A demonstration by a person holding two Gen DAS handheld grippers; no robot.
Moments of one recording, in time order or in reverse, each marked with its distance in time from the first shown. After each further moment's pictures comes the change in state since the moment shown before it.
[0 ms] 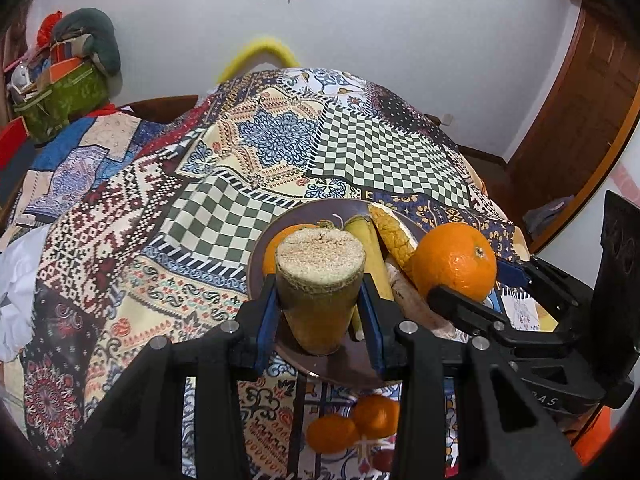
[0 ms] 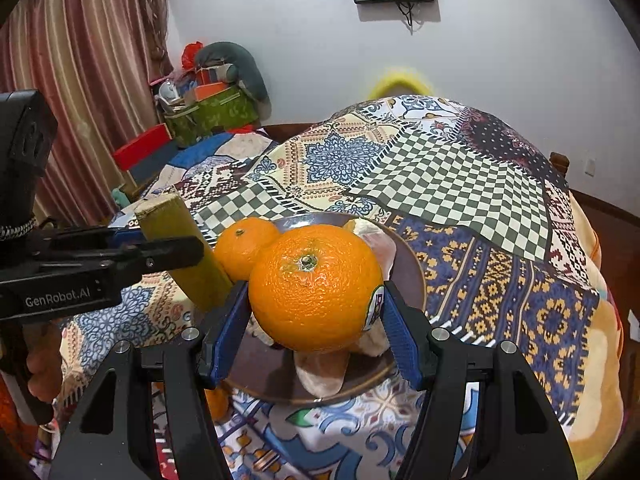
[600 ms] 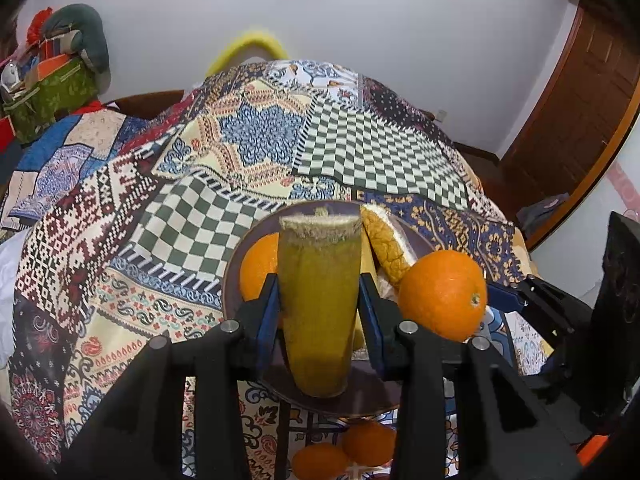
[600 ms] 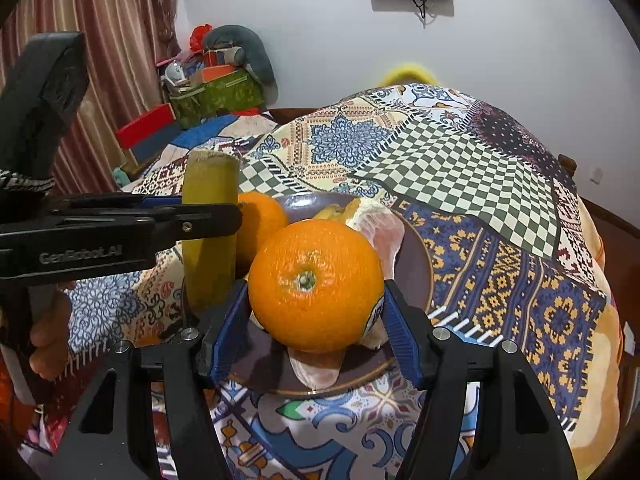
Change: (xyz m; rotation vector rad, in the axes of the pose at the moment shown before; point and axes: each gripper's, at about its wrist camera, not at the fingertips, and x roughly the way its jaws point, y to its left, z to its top) left arm 0.027 -0.006 0.007 0.007 0.024 -0.029; right arm 0.006 0.002 -0.010 -0.050 0.047 0.008
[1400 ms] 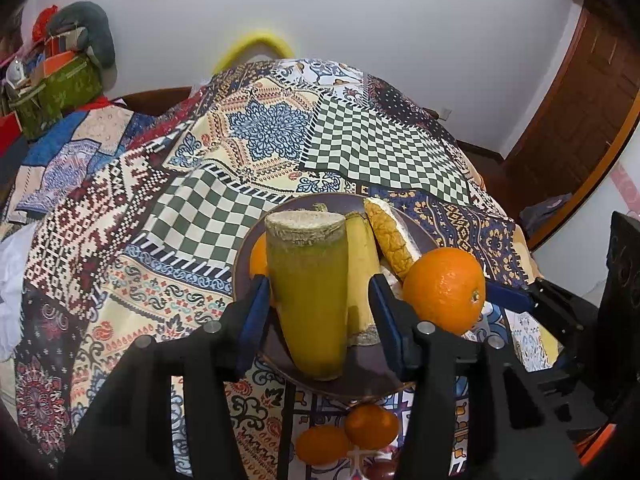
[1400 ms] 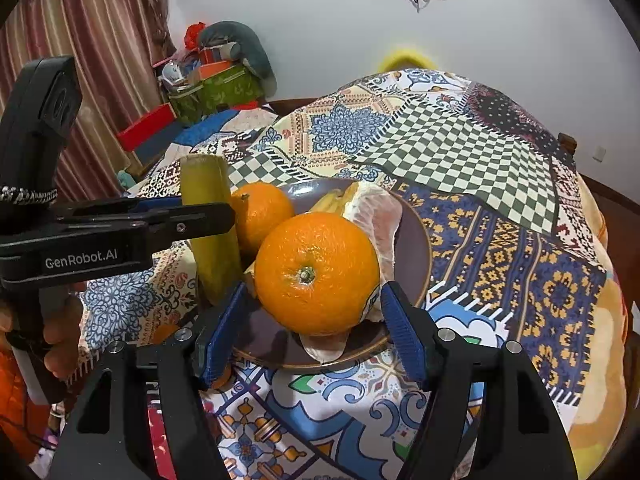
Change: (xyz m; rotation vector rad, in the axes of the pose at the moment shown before) left arm -0.016 0.002 -0.006 -0.009 -0.002 0.022; right arm -0.010 -0.001 0.000 0.054 0.040 0.027
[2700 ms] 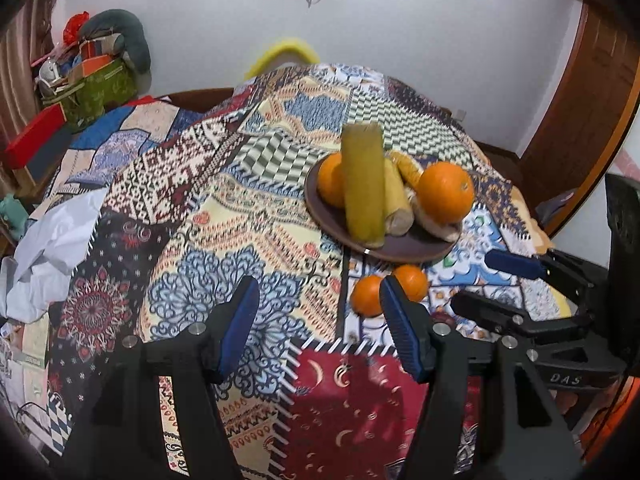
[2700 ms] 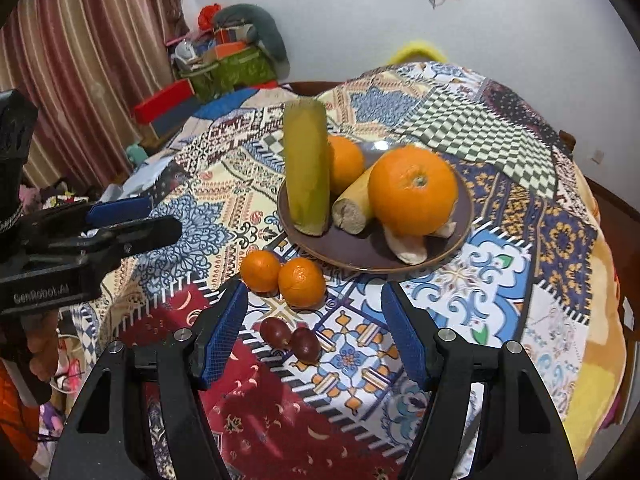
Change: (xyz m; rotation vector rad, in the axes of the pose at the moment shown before) left arm -0.089 0.024 -0.092 -0.005 -0.031 0.090; right arm -0.020 0.061 -0.039 -0.043 0.061 -0.020
